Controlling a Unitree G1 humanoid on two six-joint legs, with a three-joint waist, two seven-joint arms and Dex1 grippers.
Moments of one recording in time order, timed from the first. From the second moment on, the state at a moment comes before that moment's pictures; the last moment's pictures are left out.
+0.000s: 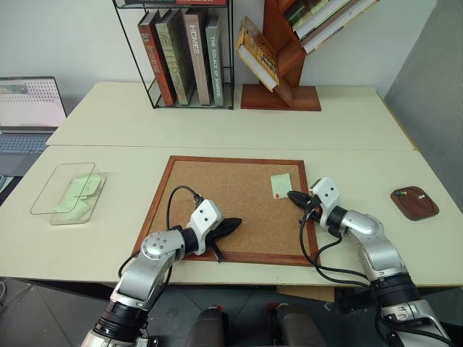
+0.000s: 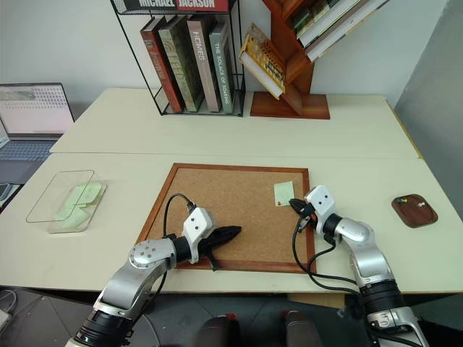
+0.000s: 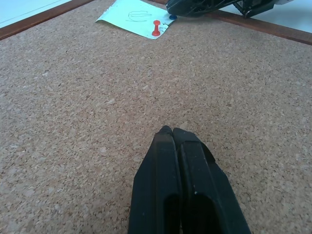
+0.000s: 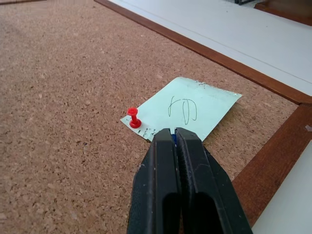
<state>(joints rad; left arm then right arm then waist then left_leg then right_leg) -0.14 0.45 -0.20 -0.12 -0.17 0.28 -0.77 -0.32 -0.37 0.07 0.16 0.15 0.08 0.69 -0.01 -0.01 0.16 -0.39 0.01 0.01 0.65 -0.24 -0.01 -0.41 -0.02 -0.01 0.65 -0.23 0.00</state>
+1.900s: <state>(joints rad) -0.15 0.45 -0.23 -0.09 -0.16 0.25 -0.78 -0.15 -0.61 -0.40 0.29 0.06 0.26 0.16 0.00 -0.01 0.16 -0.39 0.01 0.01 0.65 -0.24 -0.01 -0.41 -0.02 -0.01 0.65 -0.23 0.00</state>
